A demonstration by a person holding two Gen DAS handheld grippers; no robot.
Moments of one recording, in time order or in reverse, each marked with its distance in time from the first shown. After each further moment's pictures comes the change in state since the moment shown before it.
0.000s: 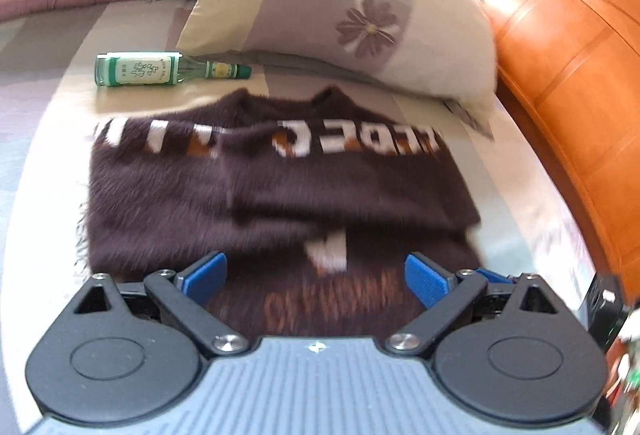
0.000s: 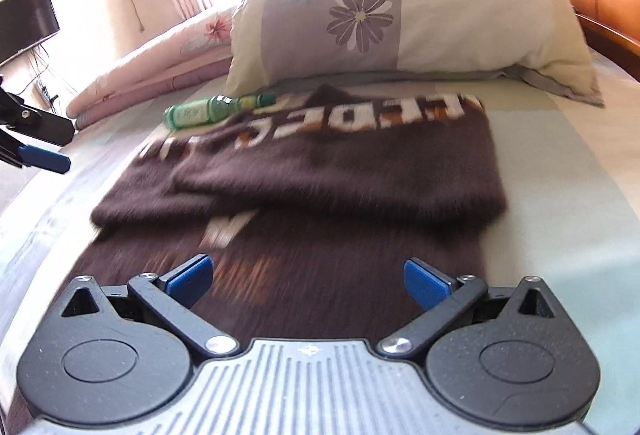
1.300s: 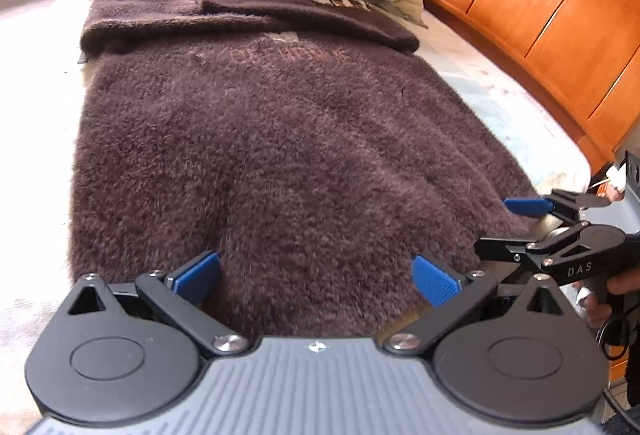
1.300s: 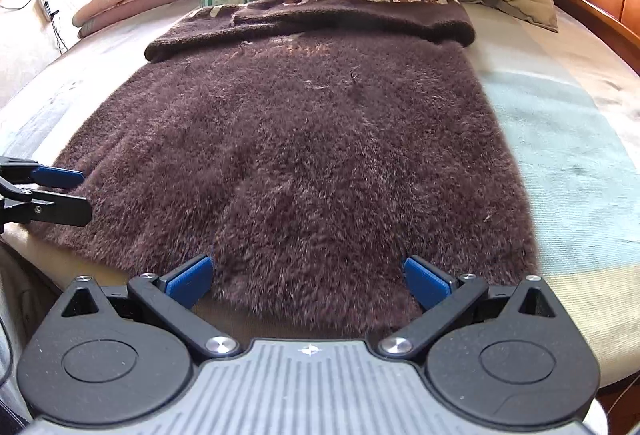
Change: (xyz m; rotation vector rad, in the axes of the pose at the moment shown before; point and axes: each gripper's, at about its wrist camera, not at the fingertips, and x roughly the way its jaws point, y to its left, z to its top) left arm -0.019 0.000 -0.250 0.155 -0.026 -0.088; right arm -0.102 0.062 -0.157 -0.111 0.170 -0.113
